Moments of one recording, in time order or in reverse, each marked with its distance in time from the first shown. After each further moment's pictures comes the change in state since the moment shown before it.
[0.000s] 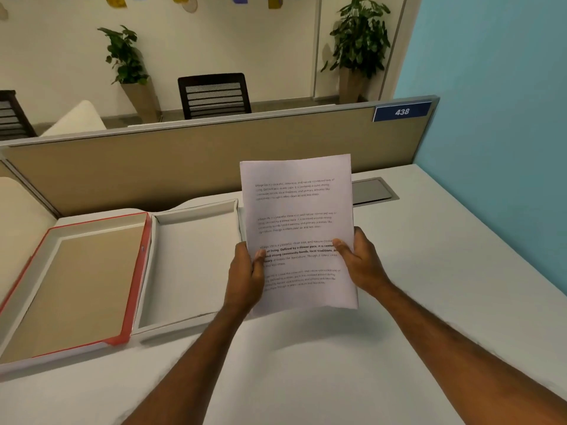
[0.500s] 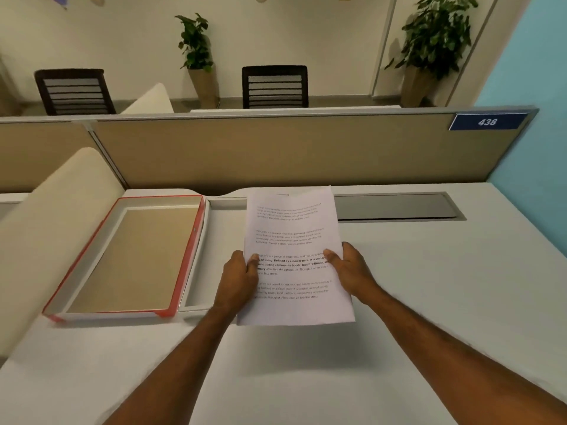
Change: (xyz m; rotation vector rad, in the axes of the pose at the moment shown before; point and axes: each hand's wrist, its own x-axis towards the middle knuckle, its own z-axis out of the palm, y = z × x) left_hand 0.008 -0.053 -0.087 0.242 0.055 -0.298; right_hand 0.033 -0.017 0.112 -0.045 -0.250 0.222
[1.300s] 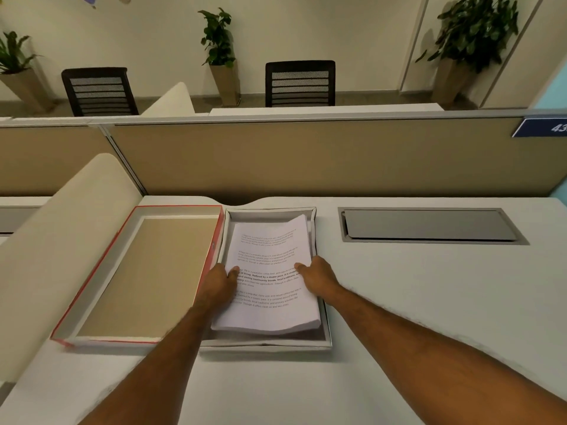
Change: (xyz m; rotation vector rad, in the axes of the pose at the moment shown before) left_hand 0.097 -0.074 -0.053 0.176 -0.009 -0.233; right_hand 0.099 -0.026 0.127 -0.162 -0.183 0.190
